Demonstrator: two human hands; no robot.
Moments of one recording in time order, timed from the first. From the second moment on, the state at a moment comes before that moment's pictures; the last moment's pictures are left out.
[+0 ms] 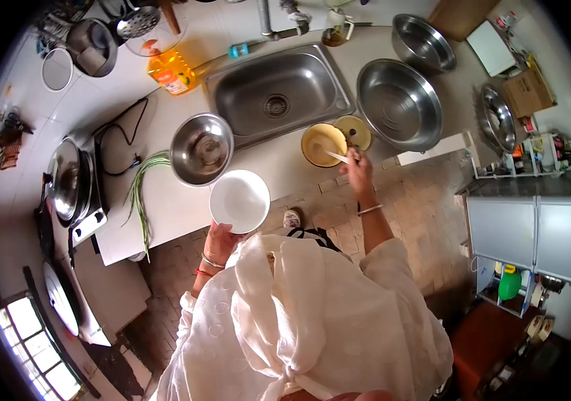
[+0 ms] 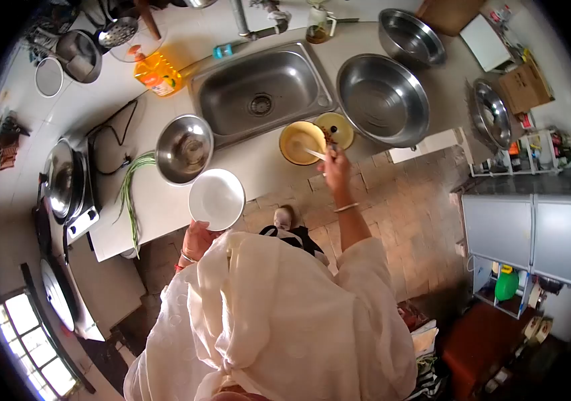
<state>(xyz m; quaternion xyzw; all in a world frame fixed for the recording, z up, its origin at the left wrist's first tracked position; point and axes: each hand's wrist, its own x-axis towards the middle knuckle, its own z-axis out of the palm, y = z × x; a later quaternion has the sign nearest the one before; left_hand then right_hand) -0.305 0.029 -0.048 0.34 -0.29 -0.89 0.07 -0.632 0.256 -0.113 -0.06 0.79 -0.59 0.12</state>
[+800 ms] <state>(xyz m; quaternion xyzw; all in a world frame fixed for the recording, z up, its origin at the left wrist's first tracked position) -0.140 0.021 -0.022 0.42 -0.18 -0.83 0.33 -0.545 0.154 -0.123 -0.28 0.75 -0.49 0.35</state>
